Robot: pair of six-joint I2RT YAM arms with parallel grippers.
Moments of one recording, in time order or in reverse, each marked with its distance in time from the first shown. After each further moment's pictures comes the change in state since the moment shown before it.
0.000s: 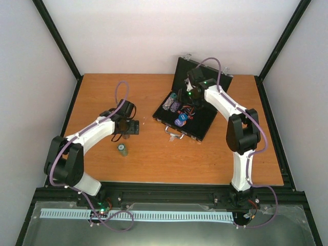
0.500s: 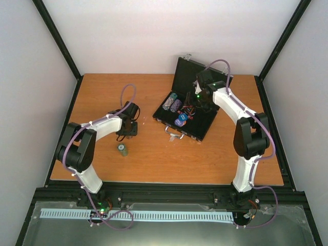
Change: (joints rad) left arm 0.008 0.203 0.003 0.115 -0.029 0.001; right arm -0.052 -0.110 -0.148 -0.023 0.023 -0.060
